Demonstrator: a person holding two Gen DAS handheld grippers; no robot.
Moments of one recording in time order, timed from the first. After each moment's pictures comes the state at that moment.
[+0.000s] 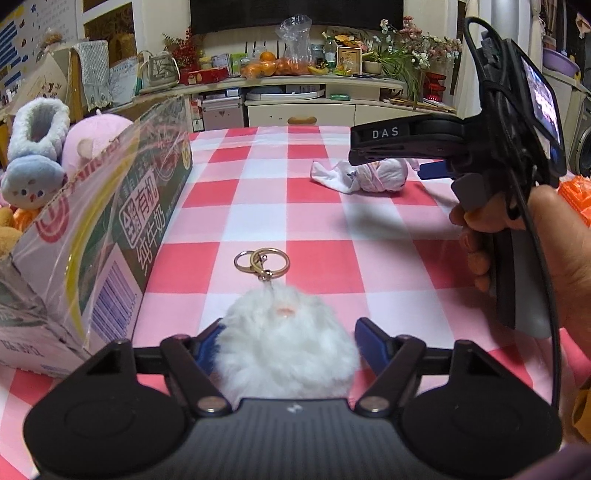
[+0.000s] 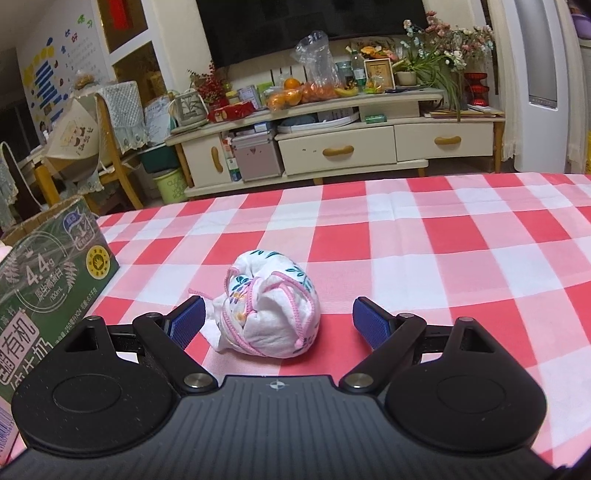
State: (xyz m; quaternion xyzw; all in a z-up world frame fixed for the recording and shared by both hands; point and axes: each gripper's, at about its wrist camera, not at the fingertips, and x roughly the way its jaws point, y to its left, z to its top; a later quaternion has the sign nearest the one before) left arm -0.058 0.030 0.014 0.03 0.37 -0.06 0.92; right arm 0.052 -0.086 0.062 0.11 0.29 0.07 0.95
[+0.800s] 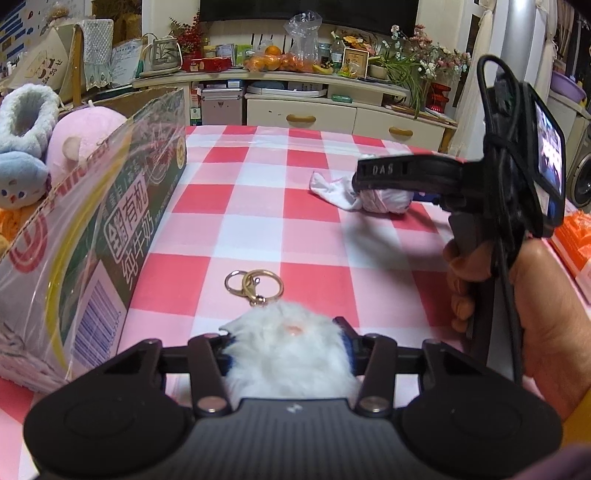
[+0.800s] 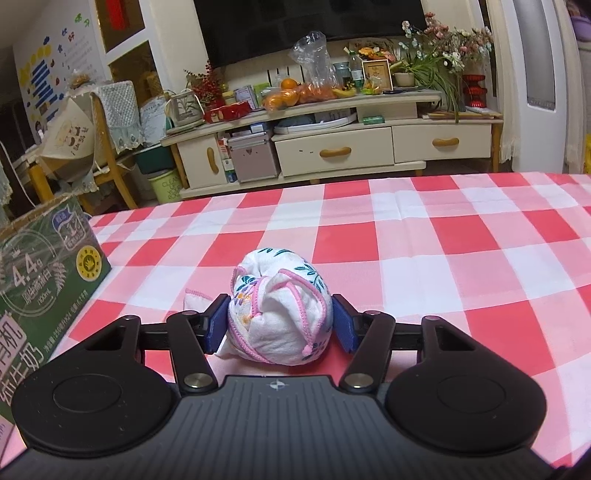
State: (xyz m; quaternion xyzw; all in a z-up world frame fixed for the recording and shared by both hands) left arm -0.035 0.037 0.023 -0.01 0.38 -0.07 0.92; right arm 0.062 -0.078 0.050 0.10 0.29 0.06 0.95
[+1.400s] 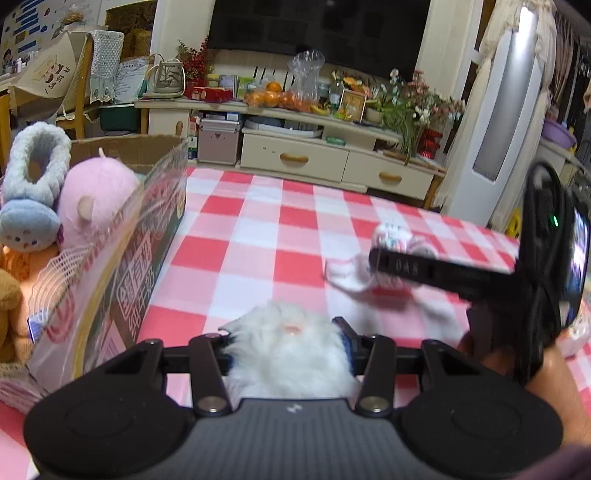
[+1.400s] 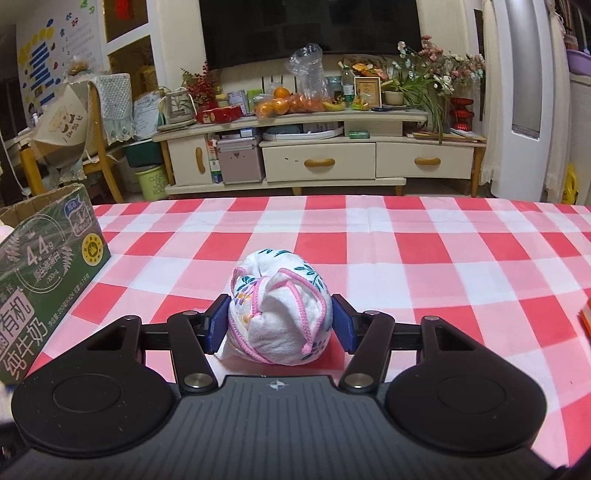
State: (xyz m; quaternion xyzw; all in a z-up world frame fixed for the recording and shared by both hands) left arm -0.031 0.049 0.058 -0.07 0.33 -0.09 0.94; right arm 0.026 -0.084 0.072 0.06 0.28 0.03 0.96
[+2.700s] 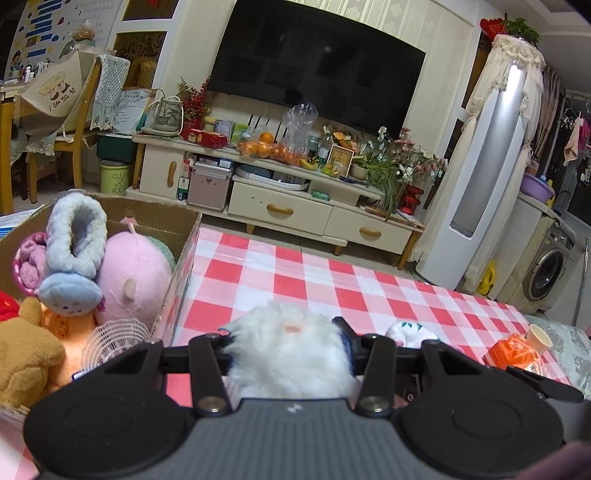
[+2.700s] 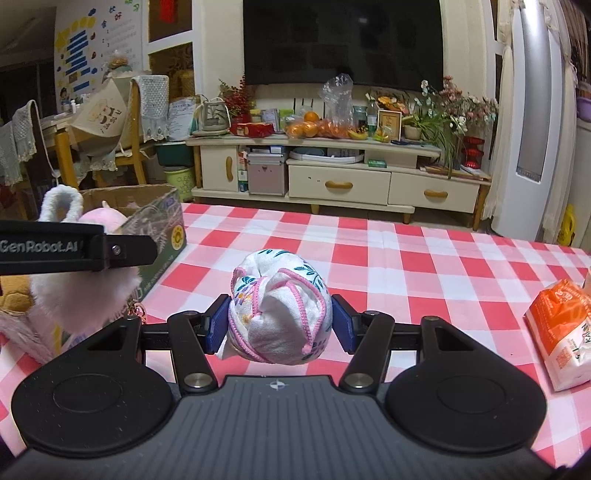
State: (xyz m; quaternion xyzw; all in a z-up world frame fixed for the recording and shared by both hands) left arm -0.046 0.087 0.103 -0.11 0.26 -0.12 0.95; right arm -0.089 -0.038 0.136 0.01 0.25 0.06 0.97
